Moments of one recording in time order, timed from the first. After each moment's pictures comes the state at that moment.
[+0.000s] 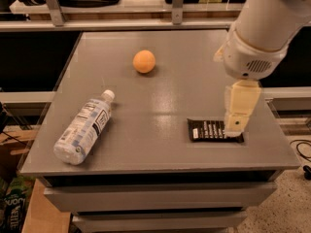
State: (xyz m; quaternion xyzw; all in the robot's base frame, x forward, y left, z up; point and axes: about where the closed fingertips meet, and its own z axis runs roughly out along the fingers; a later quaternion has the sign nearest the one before) arm 0.458 -0.150 0.929 -0.68 0.72 -0.03 0.11
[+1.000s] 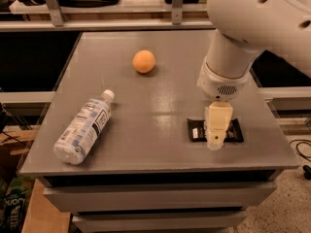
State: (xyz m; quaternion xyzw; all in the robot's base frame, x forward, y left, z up) arm 0.475 -0.131 0.848 -0.70 0.72 0.00 0.05
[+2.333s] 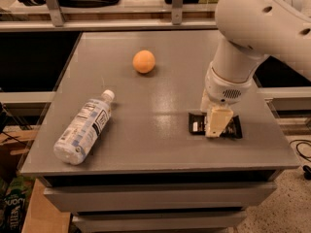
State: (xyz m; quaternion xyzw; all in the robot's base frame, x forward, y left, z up) arm 0.482 -0.143 0.828 -0.69 0.72 0.02 0.05
